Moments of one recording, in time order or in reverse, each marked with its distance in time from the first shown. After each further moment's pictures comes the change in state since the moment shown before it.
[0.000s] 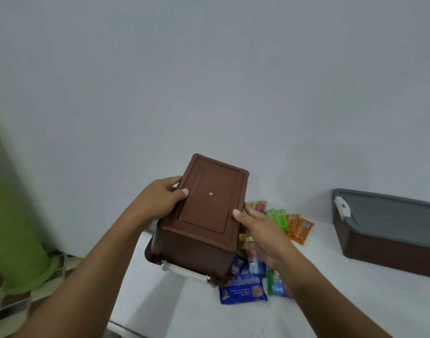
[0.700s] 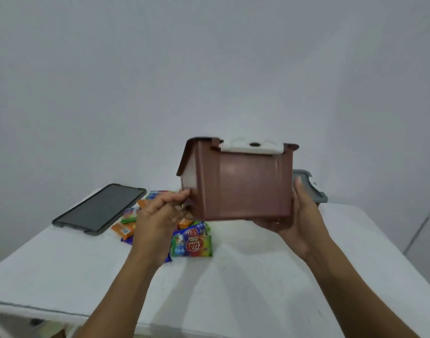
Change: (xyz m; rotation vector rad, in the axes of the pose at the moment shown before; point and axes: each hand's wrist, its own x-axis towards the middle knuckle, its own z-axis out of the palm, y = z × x) left_hand -0.129 0.081 0.245 -0.898 0.012 0.202; right_hand -0.214 -0.026 -0.251 0.440 0.325 -0.207
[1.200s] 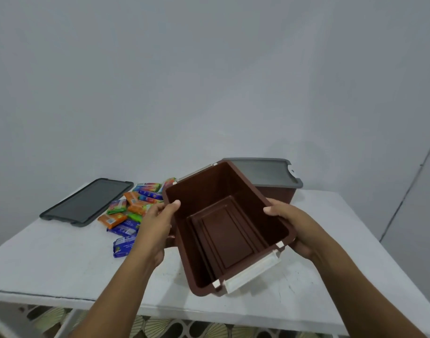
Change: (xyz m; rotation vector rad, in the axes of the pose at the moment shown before) left_hand -0.043 -0.014 0.049 0.305 0.181 -0.433; right_hand -0.045 -0.015 -0.071 -0.422 -0.240 0.118
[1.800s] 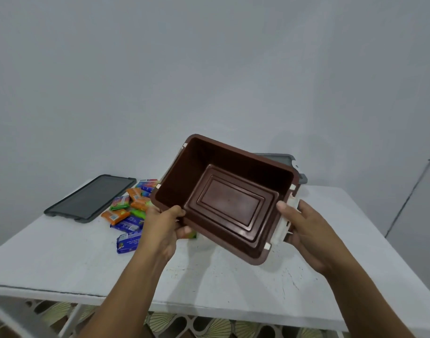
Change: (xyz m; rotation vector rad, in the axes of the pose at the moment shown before) left_hand -0.006 0.002 0.013 -0.298 -0.015 -0.019; right_hand -0.025 0.009 0.008 -0.019 0.256 -0.091
